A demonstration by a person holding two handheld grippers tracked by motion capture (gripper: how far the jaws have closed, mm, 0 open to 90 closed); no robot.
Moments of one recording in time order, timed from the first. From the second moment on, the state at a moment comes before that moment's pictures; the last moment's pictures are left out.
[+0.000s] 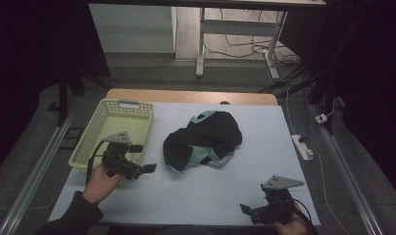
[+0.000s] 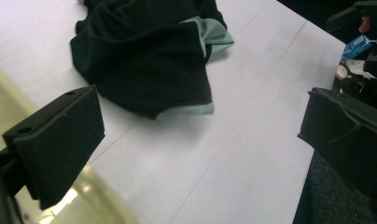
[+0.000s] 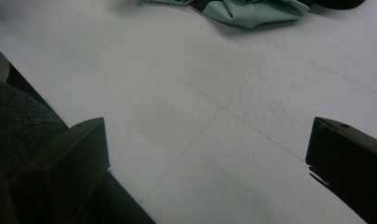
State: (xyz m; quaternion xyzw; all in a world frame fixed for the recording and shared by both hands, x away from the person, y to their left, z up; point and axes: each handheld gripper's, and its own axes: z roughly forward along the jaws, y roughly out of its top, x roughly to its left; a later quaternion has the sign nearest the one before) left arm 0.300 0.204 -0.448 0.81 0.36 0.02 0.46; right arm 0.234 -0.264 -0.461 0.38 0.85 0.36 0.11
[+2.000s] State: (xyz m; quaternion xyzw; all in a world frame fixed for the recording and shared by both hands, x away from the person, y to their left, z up) left arm 0.196 0.319 -0.481 0.76 0.47 0.07 0.45; right arm 0.234 -0.263 -0.462 0.38 0.85 0.36 0.11
